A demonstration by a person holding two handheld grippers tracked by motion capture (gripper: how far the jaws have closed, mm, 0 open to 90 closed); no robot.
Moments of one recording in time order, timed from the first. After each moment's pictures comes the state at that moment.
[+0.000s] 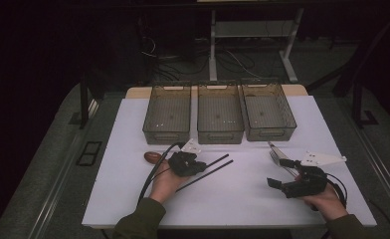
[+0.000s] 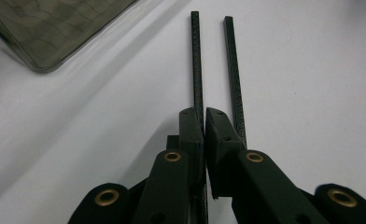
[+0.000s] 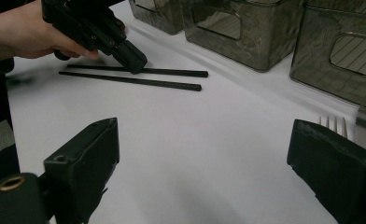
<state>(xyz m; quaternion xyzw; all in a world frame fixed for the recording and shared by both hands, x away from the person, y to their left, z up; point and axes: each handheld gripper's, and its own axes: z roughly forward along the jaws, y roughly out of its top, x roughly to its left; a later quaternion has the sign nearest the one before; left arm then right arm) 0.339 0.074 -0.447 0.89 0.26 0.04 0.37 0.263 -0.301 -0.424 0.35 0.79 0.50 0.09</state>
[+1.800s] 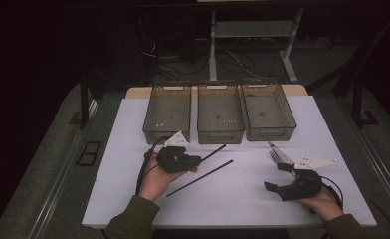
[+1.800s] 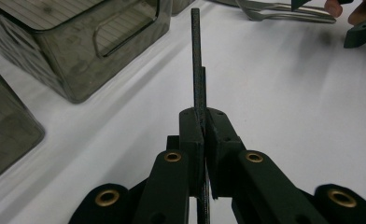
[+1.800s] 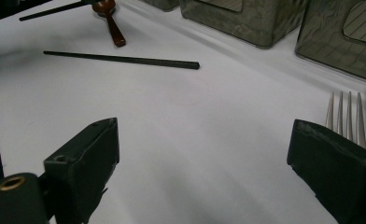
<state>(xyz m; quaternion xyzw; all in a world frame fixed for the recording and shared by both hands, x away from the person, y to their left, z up) 0.323 0.099 -0.396 0.87 0.27 0.04 0.42 0.261 -0.294 -0.437 0.36 0.80 0.47 0.09</state>
